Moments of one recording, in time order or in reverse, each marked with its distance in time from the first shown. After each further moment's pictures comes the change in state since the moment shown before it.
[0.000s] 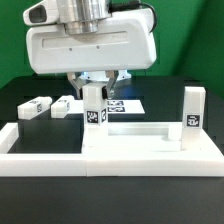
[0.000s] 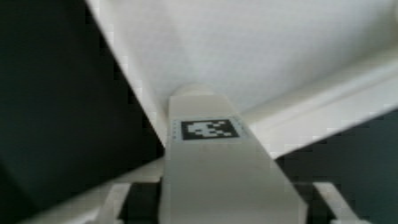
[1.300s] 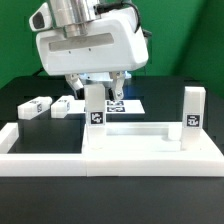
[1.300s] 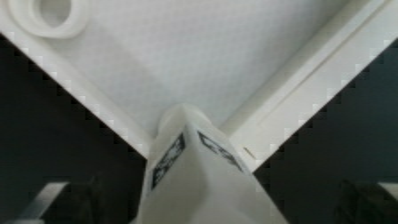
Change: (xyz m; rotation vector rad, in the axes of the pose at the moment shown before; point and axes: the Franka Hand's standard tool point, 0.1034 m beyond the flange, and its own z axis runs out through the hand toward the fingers) arm -0.004 -0.003 0.001 0.050 -0.055 -0.016
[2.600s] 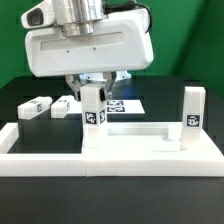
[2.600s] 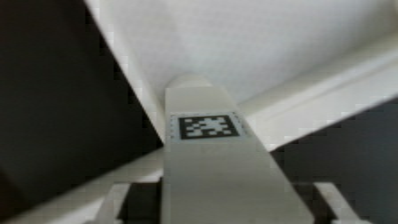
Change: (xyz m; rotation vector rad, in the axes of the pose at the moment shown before) arm 0.007 0.000 0.001 -0.038 0.058 0.063
